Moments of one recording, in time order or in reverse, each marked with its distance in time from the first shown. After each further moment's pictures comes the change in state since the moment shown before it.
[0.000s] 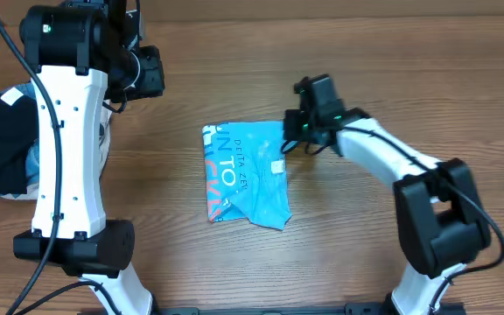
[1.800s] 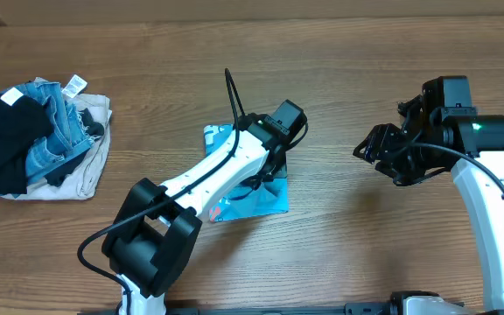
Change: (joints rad) left arm -0.598 0.042 -0.918 0.727 -0.175 -0.483; right arm -0.357 -0.510 0.062 -0.881 -0.209 0.020
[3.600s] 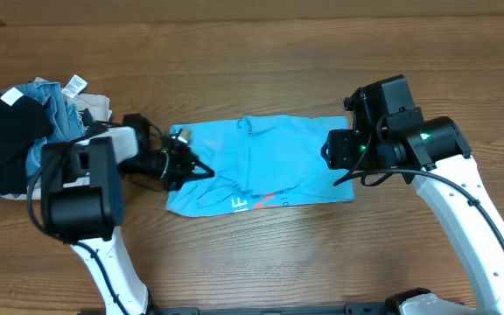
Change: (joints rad) left arm 0.792 0.193 -0.312 0.188 1.078 0.740; right arm 0.288 0.000 0.000 0.146 0.188 -0.128
